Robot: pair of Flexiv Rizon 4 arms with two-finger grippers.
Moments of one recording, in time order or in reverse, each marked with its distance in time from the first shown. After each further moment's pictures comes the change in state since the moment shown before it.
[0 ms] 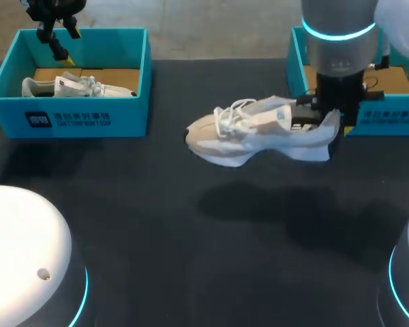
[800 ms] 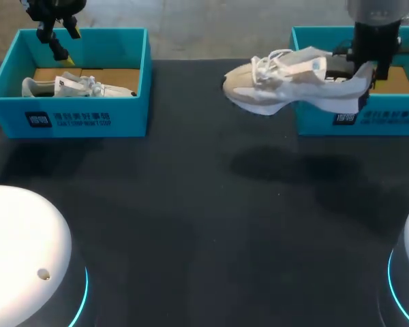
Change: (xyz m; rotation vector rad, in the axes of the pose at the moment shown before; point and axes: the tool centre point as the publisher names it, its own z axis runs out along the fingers) left arm 0.000 0.000 0.000 0.000 0.000 0.000; right arm -0.055 0.109 0.002 -0.039 0.007 0.090
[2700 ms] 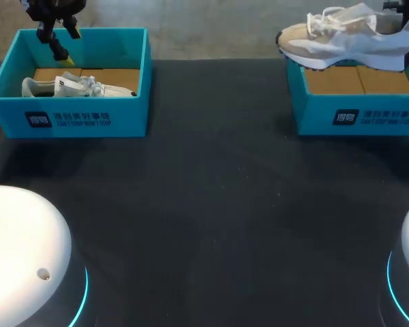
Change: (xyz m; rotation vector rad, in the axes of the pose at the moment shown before) left arm 0.000 0.000 0.000 0.000 0.000 0.000; right arm -0.090 0.146 0.041 0.141 -0.024 0.008
